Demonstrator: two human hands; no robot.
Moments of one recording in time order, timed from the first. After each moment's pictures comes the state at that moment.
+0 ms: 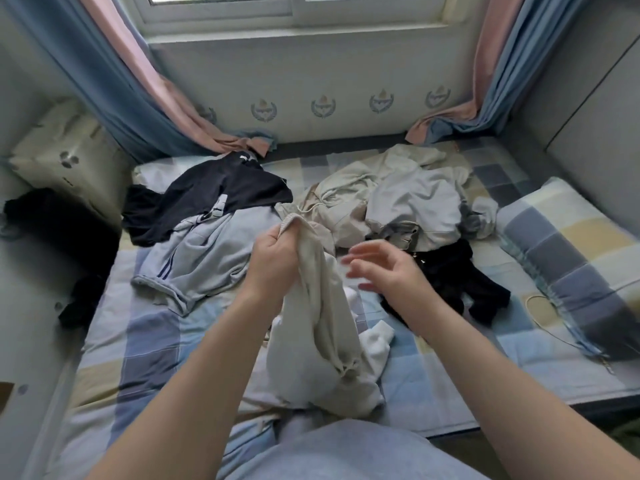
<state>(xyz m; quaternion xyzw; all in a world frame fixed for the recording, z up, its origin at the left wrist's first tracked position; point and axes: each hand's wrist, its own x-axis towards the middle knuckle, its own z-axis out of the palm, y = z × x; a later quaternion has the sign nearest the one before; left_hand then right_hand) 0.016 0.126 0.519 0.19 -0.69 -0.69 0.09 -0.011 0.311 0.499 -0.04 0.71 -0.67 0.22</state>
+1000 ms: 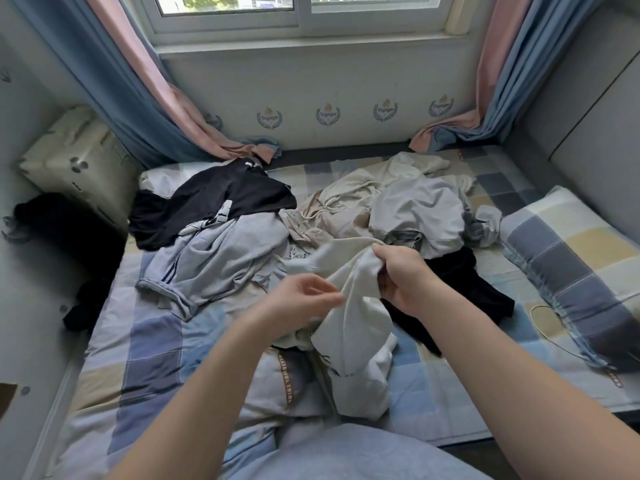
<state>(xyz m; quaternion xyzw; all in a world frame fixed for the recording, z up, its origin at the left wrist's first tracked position) 0.039 0.115 0.495 0.13 -0.78 -0.57 -0.23 -0.047 0.296 0.498 0.17 0.66 -0.68 0.26</state>
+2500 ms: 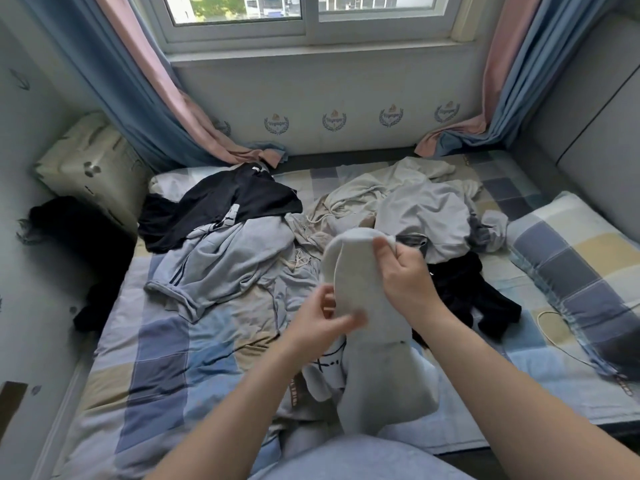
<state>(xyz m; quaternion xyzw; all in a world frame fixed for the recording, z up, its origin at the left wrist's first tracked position) 0.056 0.147 0.460 0.12 -0.72 -0.68 -0.13 -0.018 0.297 0.513 -0.08 0.77 -0.63 0.05</state>
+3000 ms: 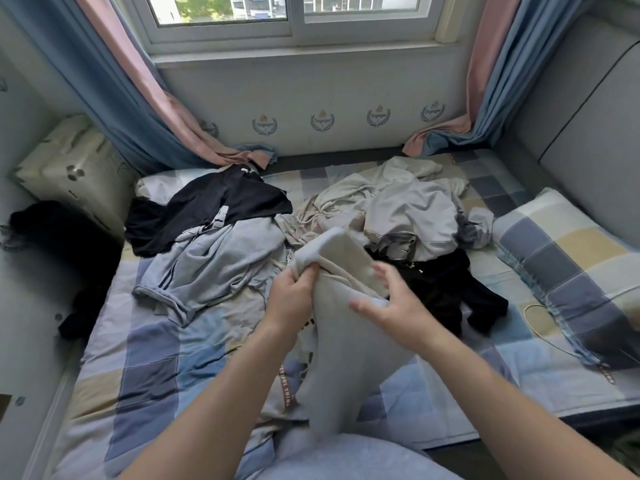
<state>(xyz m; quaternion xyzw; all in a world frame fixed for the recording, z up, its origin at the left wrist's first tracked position) 0.030 0.143 0.470 0.24 -0.67 -0.70 0.03 0.004 0.334 0.474 -0.07 0.84 -0.50 0.20</state>
